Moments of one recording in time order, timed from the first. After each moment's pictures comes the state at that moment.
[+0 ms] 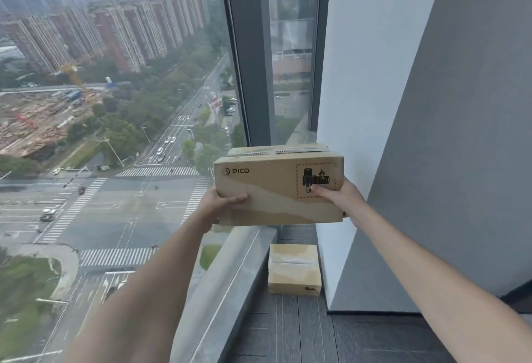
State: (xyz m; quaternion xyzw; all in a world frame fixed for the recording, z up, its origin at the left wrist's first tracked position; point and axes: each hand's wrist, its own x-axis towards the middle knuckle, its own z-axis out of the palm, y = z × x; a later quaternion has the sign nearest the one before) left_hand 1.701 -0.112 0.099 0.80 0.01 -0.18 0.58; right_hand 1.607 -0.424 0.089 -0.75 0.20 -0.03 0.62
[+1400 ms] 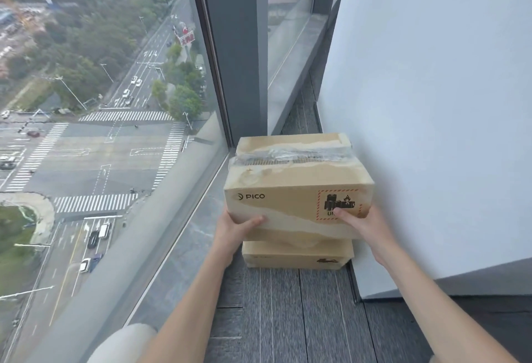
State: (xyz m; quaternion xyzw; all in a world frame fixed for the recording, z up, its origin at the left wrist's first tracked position) left_hand 1.881 -0.215 -0.685 0.73 0.06 -0.22 0.64; right_hand 1.771 -0.505 -0.655 -0.71 0.28 -0.03 0.65
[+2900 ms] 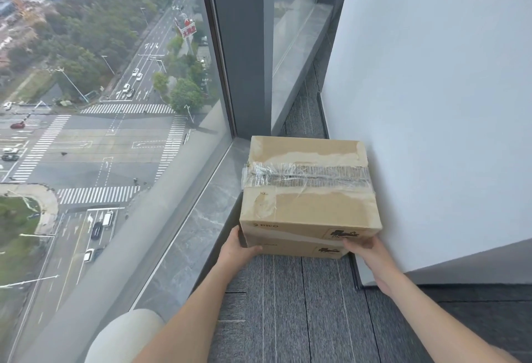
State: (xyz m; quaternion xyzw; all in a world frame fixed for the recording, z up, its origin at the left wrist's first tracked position) left_hand 1.835 -0.188 -0.733 0.83 0.08 -0.34 0.43; right_hand 1.701 -0.497 -0.724 -0.66 0.39 0.10 0.64
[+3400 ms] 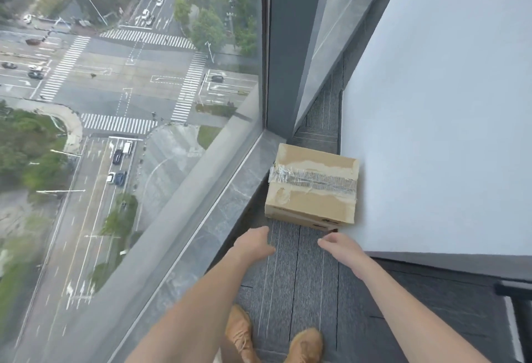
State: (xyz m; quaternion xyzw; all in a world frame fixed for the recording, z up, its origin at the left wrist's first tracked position) left_hand 1.776 -0.170 -0.437 0.87 -0.07 -0.47 0.14; right_hand 1.709 -0.405 -0.427 -0.78 0.30 0.38 0.40
